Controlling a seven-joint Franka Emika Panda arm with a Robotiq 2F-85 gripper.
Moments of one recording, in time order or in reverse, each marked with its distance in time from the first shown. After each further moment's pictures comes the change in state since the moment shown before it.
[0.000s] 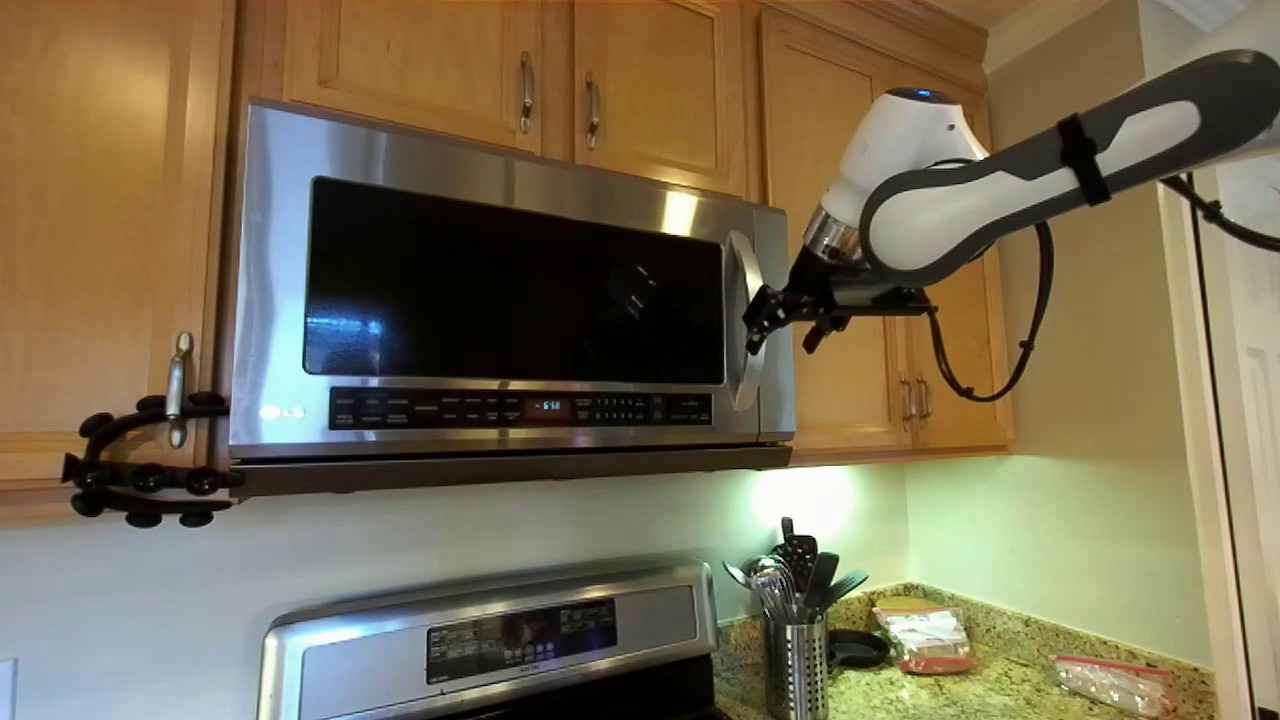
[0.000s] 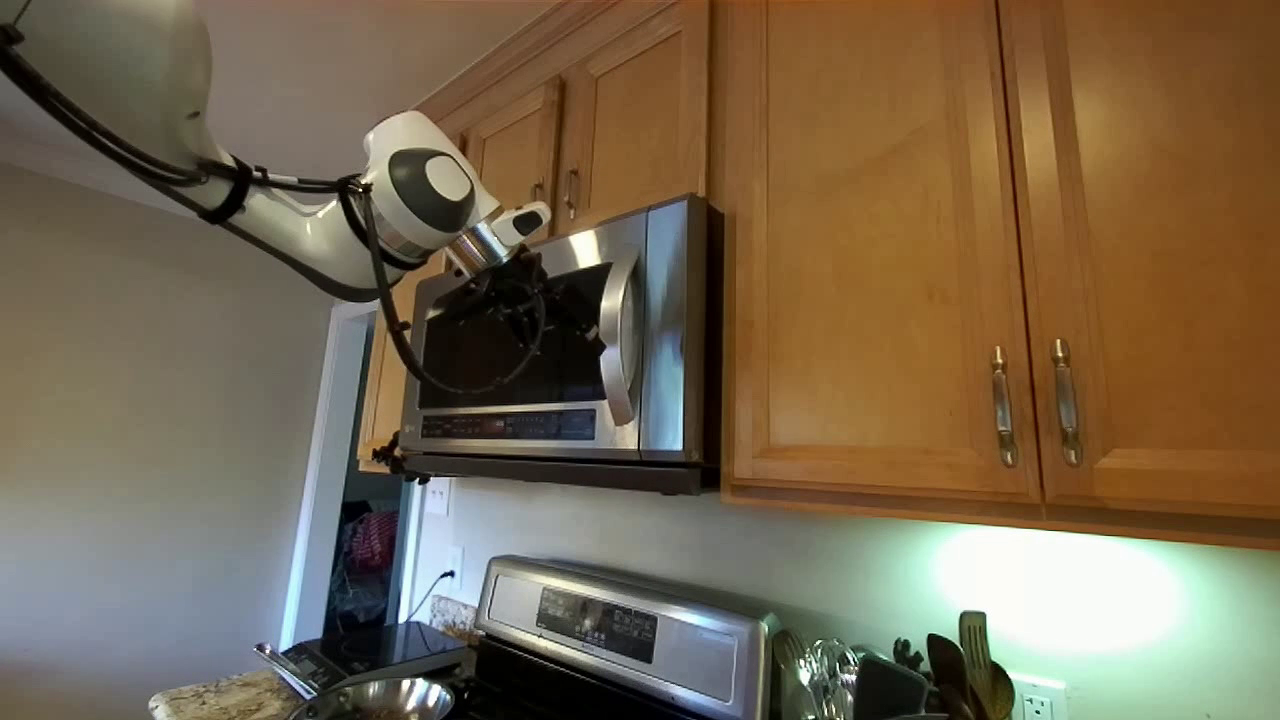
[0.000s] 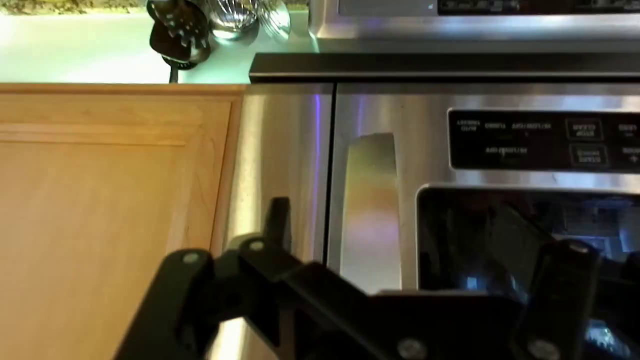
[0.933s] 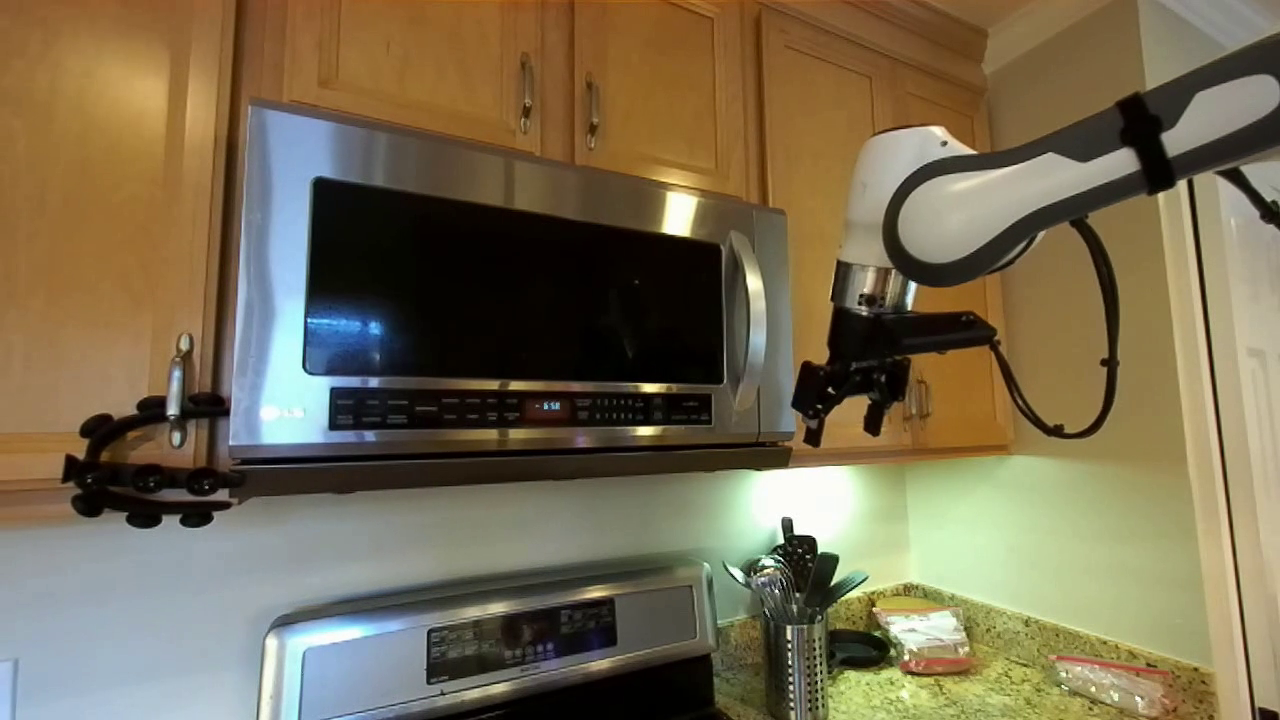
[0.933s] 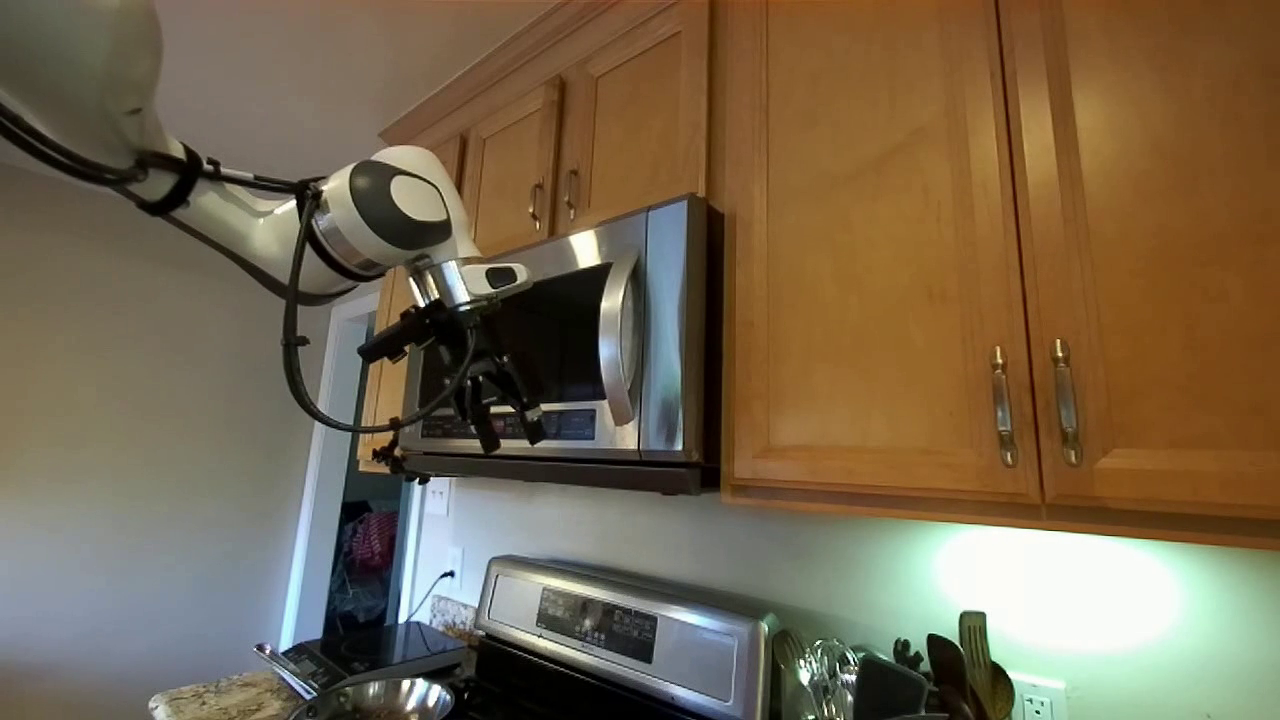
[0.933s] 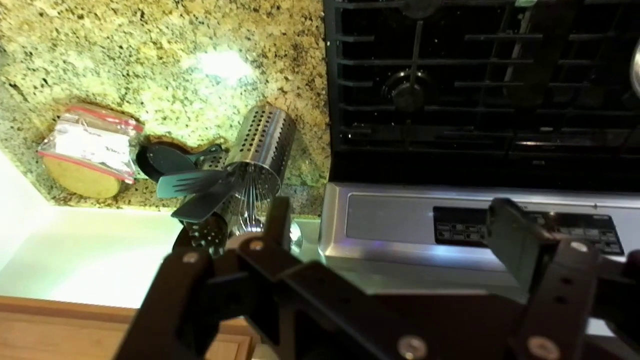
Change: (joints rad) arm 0.142 -0.084 -0.069 -0.130 0.113 -0.412 -0.084
